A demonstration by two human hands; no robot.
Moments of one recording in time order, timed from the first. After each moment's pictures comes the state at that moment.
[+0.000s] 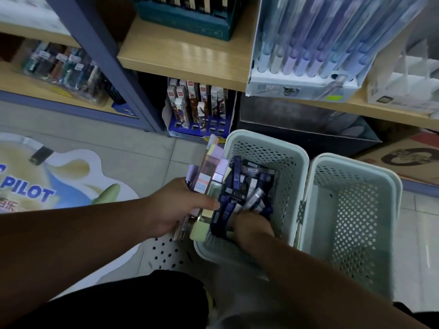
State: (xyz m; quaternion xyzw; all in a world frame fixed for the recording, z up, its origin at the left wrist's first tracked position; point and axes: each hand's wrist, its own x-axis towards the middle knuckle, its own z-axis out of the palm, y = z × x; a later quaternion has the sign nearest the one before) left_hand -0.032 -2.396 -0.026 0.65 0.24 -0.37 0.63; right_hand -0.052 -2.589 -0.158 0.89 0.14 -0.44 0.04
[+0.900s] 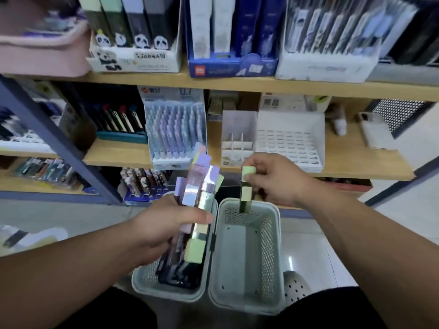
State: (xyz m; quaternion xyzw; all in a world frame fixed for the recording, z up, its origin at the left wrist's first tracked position) left_hand -0.056 -2.569 0.173 0.64 0.10 -0.30 0.70; right_hand 0.018 -2.819 0.171 0.88 0.08 -0.15 -0.44
